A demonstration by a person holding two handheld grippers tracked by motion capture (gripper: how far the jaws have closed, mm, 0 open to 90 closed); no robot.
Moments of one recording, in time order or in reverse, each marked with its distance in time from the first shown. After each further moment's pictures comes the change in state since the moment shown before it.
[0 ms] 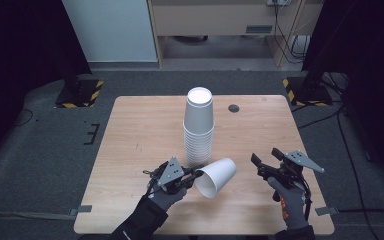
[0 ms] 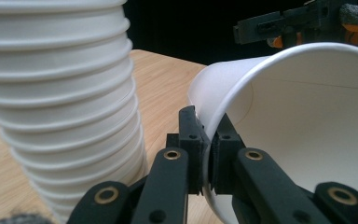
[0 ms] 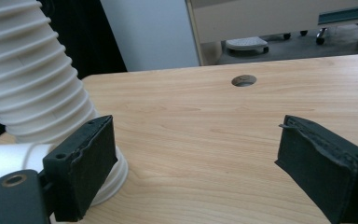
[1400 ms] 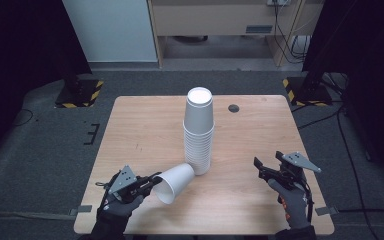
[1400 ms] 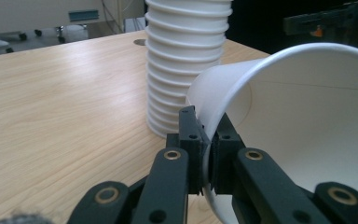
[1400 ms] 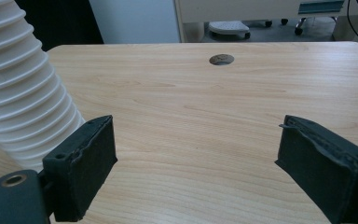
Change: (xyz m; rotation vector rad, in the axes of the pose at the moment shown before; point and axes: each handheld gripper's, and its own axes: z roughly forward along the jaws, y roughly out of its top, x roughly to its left) left arm 0.039 -0.039 -0.103 0.050 0.133 -0.145; right arm -0.010 -0.010 0.003 0.080 -0.076 -0.071
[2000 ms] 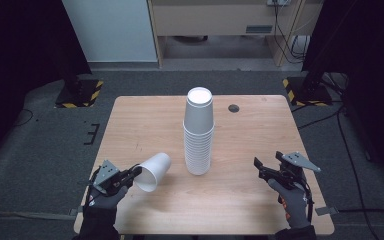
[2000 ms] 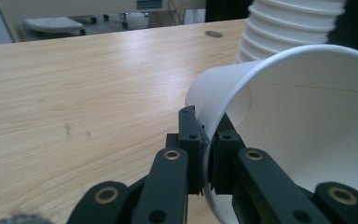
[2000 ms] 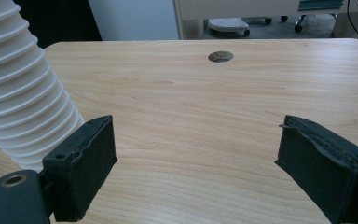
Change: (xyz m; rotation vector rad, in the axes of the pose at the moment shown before) left arm 0.040 0.001 -0.023 0.030 0.237 -0.085; right arm -0.001 -0.001 0.001 0.011 -0.001 -0.001
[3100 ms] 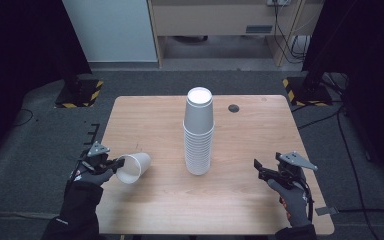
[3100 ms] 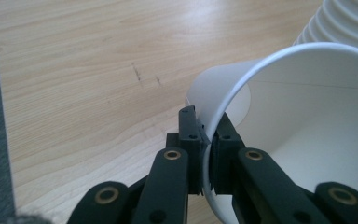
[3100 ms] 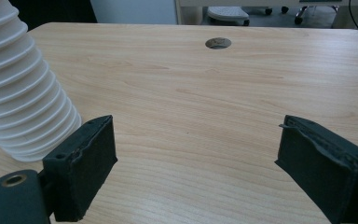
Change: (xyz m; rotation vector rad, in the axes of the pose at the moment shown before) left arm 0.047 0.042 -0.001 0.381 0.091 -0.008; right arm -0.005 -0.005 0.006 0.051 -0.011 -0.042
